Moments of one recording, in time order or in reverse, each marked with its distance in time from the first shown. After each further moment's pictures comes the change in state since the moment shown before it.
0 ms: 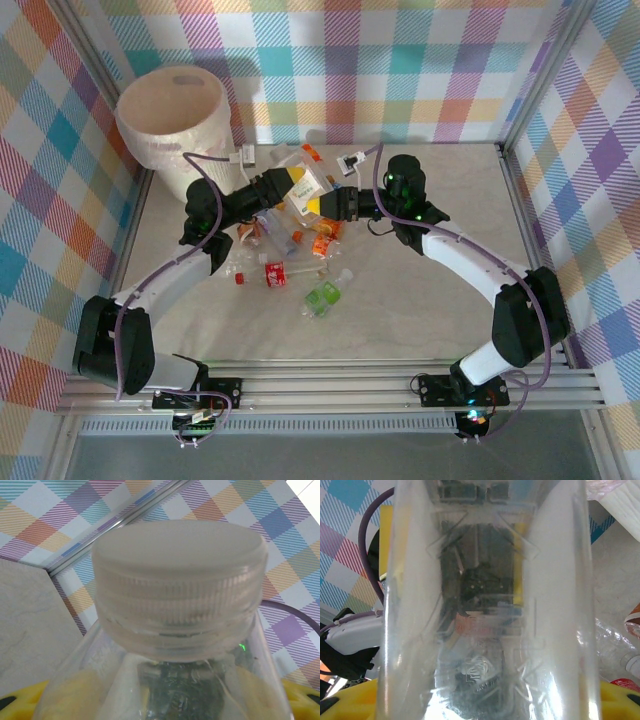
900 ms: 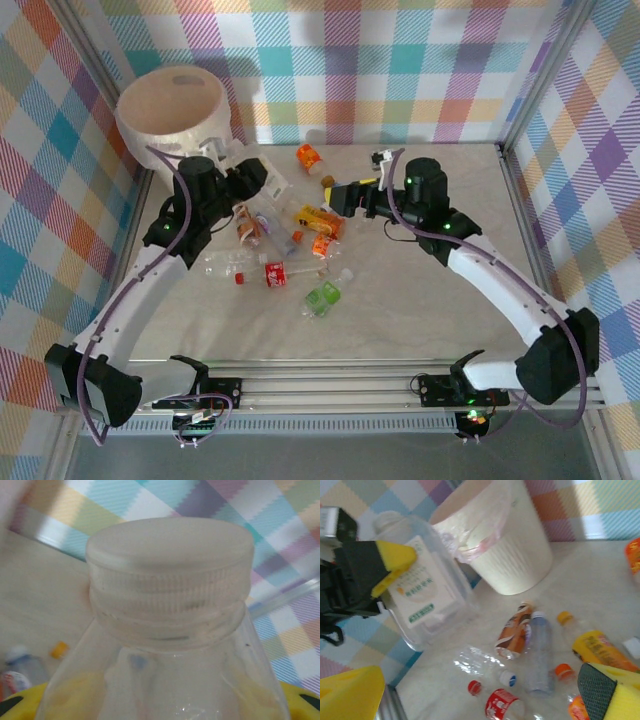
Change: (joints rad) left arm -0.005 -0.166 0.305 -1.010 -0.761 0.465; right arm -0.011 -0.228 -0.002 -0.399 0.566 -0.300
